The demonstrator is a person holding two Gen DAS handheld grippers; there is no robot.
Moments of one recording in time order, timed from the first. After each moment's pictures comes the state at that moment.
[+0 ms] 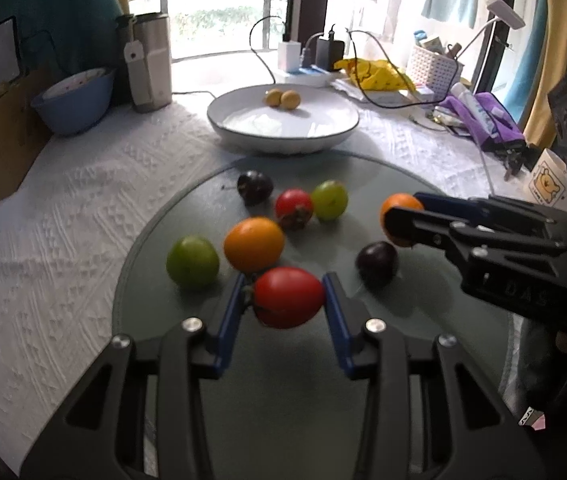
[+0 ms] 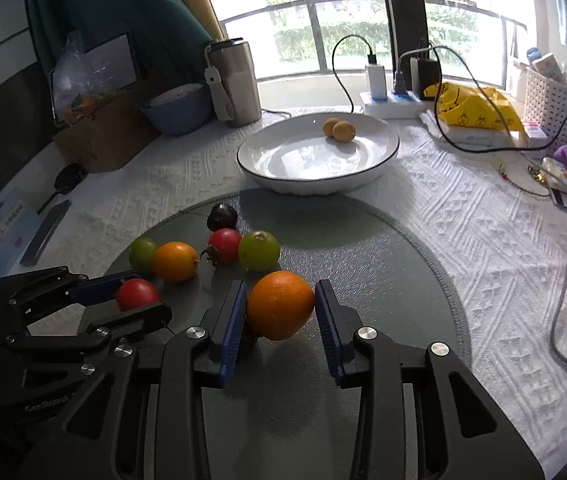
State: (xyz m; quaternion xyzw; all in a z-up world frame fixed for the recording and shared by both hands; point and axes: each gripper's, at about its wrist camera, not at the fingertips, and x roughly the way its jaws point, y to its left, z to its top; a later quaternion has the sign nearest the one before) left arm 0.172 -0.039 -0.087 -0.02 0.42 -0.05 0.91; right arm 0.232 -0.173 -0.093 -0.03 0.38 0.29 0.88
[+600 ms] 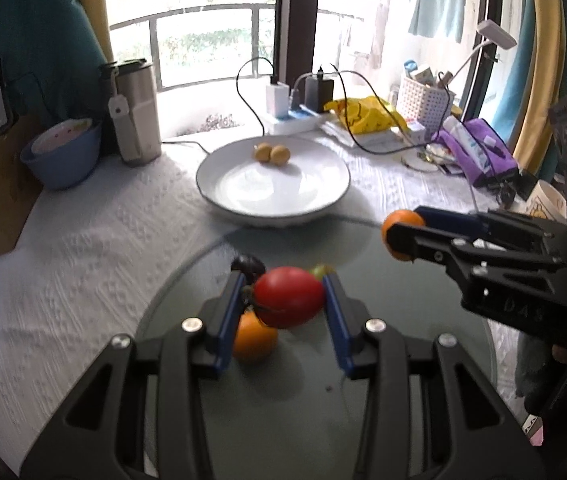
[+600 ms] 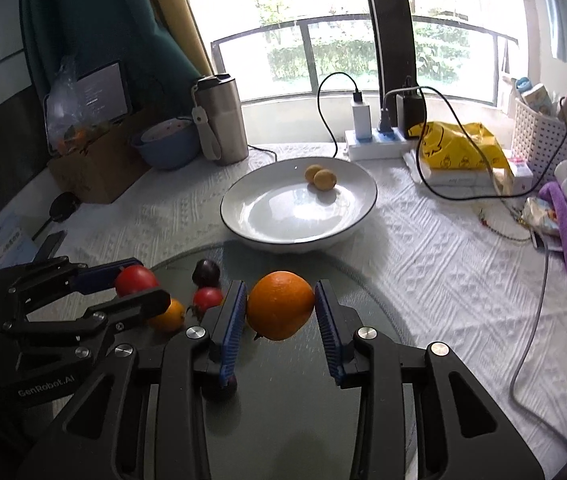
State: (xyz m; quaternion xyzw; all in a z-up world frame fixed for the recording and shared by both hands) left arm 0.208 -0.039 -0.049 0.00 0.38 -0.06 0.92; right arm 0.257 -0.182 -0.062 -0.03 0.35 0.28 0.89
